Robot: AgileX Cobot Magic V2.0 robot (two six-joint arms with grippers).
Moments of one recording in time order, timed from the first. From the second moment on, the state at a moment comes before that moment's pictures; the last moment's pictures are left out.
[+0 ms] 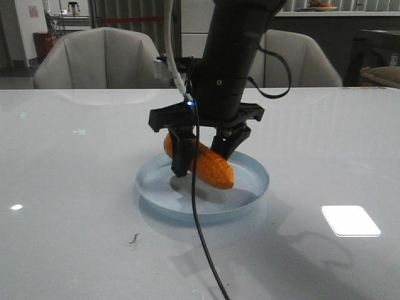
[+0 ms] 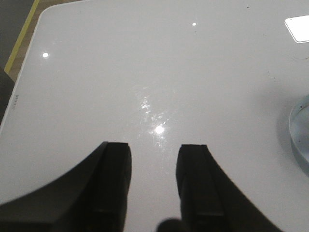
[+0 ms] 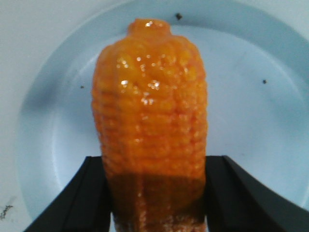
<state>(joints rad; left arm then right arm) -0.35 0.82 -0.96 0.40 0.86 -0.33 0.55 2.13 -1.68 0.18 0.89 -0.02</state>
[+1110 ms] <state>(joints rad) -0.35 0.82 -0.96 0.39 0.86 -0.33 0.55 2.15 -1.75 0.15 0.96 -0.02</state>
